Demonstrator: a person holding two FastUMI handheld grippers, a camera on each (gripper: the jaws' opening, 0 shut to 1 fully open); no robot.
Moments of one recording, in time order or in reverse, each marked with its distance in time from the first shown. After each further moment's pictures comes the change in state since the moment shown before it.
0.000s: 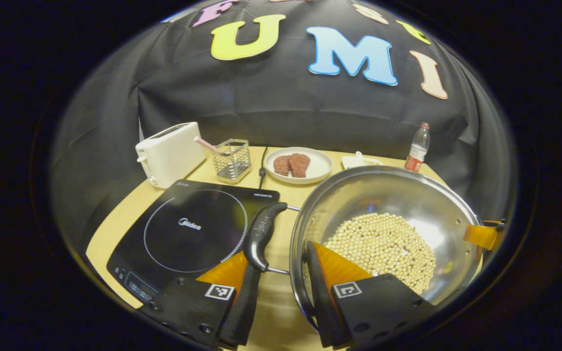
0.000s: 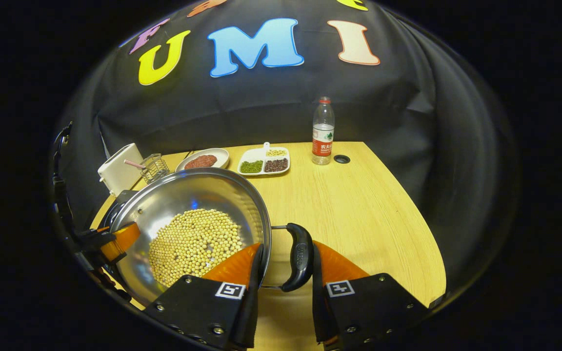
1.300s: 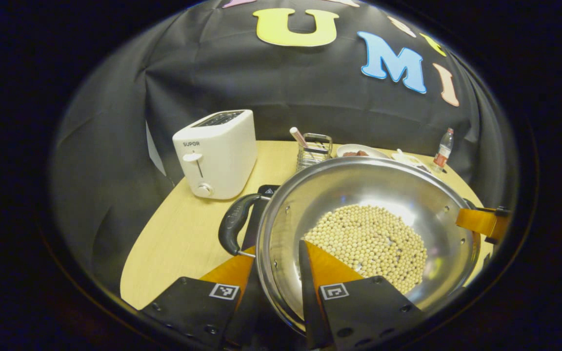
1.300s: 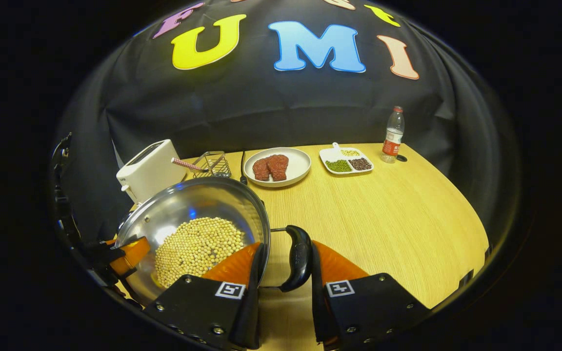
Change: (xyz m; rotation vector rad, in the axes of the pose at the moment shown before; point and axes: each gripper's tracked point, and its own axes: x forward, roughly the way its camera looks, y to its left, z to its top) left arm 0.074 0.244 0.007 0.049 0.034 -0.086; right arm 0.026 0.263 -0.003 0.032 -0.035 -0.007
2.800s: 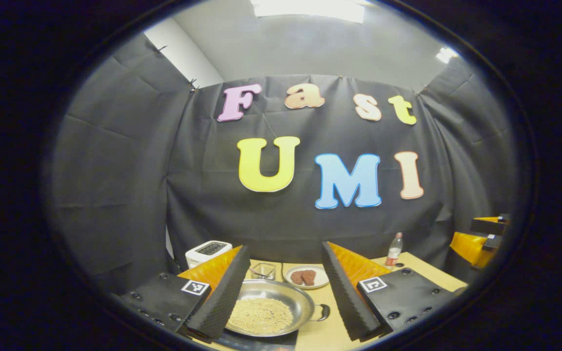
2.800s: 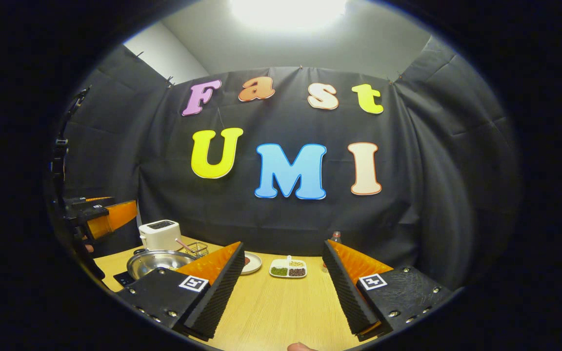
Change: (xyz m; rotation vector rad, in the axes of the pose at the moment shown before) left arm -0.309 -0.206 0.178 -0.046 -0.701 0.076; right arm -0.239 -0.207 0.140 -0.164 -0.668 0.097
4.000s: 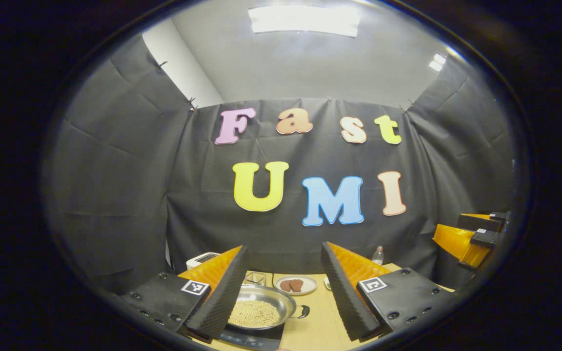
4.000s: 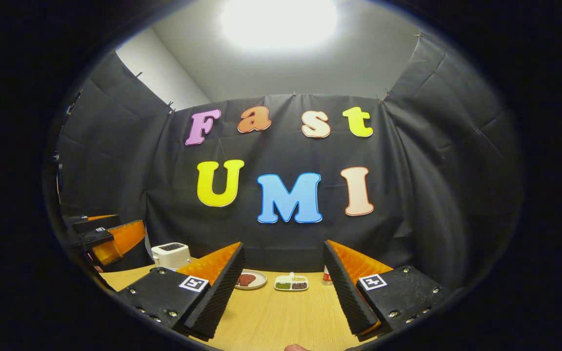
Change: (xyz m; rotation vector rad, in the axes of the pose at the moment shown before) left arm -0.095 -0.013 0.043 0.010 -0.130 -0.026; right arm -0.049 -0.001 0.055 0.061 -0.131 -0.030
